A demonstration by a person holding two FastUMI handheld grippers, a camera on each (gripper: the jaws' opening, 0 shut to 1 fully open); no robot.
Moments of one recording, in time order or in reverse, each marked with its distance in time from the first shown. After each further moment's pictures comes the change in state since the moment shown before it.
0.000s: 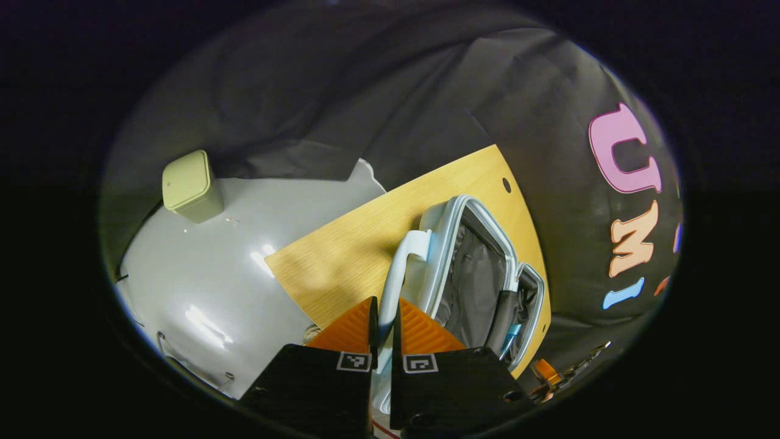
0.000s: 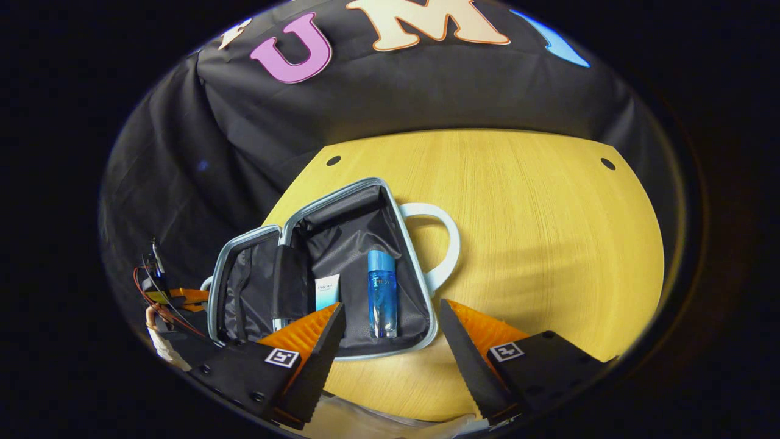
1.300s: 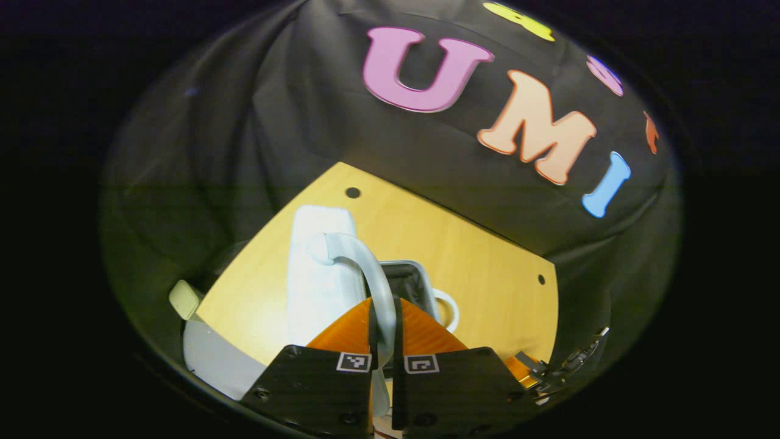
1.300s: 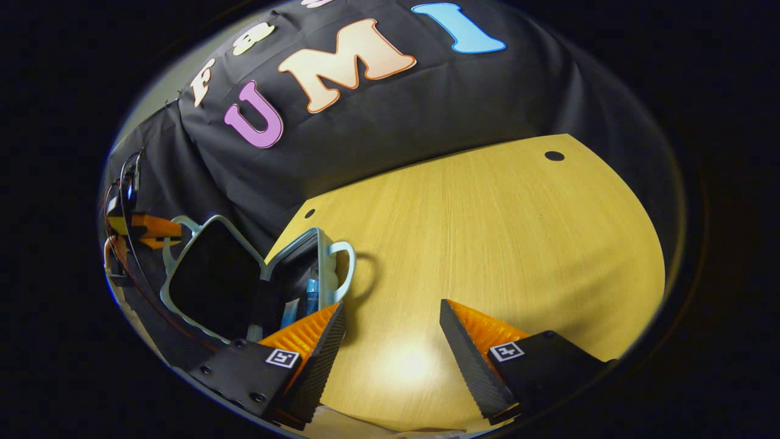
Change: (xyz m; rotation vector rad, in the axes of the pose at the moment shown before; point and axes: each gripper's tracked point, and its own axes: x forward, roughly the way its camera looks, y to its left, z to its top) left arm -0.032 -0.380 -0.117 0.606 -0.105 -0.044; right arm -0.066 -0.173 0.007 0.147 -0.196 0.071
